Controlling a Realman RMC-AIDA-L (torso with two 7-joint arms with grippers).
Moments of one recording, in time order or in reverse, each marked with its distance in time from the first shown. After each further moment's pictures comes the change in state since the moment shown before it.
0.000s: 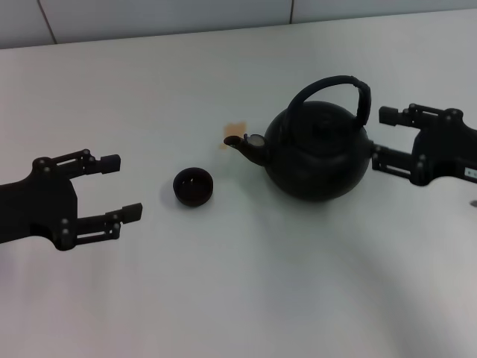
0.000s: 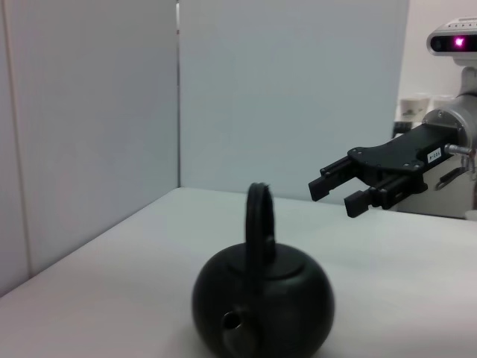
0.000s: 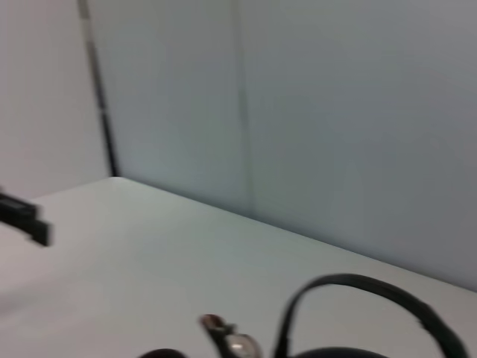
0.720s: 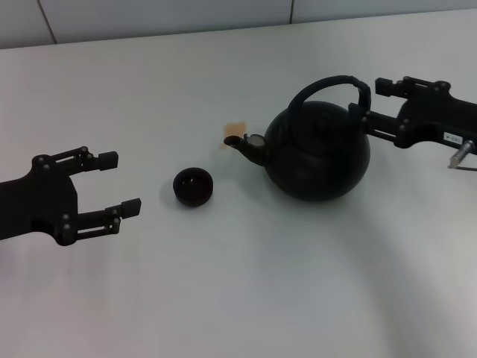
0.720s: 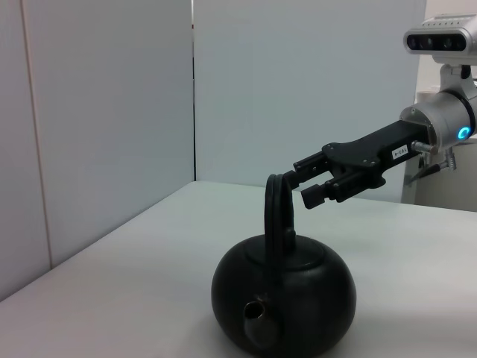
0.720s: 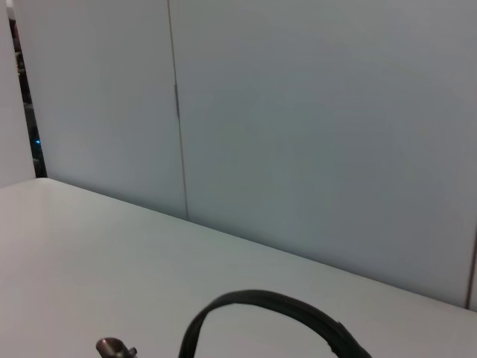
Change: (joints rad) left arm -0.003 -0.001 0.000 -0.012 0.001 -0.031 0.012; right arm 0.108 0.000 -0.034 0.098 -0.012 0.226 0.031
